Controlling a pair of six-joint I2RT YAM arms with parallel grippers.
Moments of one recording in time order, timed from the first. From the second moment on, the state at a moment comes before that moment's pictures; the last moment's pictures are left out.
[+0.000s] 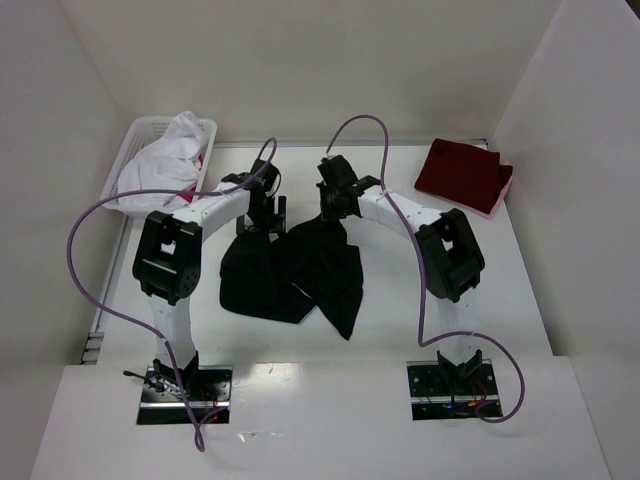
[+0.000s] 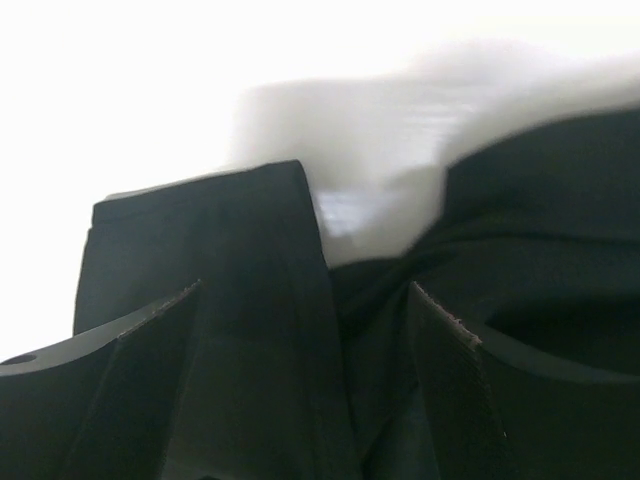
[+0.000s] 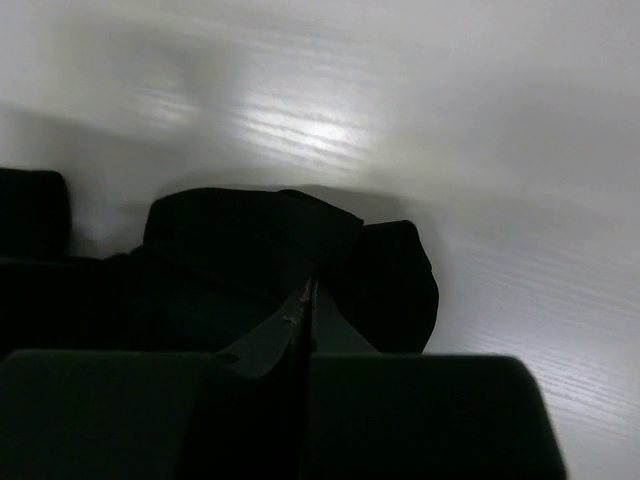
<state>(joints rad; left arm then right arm) -0.35 1.97 1.50 -0.74 -0.09 -0.38 0.59 2.02 1.59 -0.45 0.11 0.39</state>
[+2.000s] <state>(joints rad) -0.18 1.25 2.05 -0.78 -0.05 -0.26 0.35 1.31 2.03 -0.45 0.16 0.33</state>
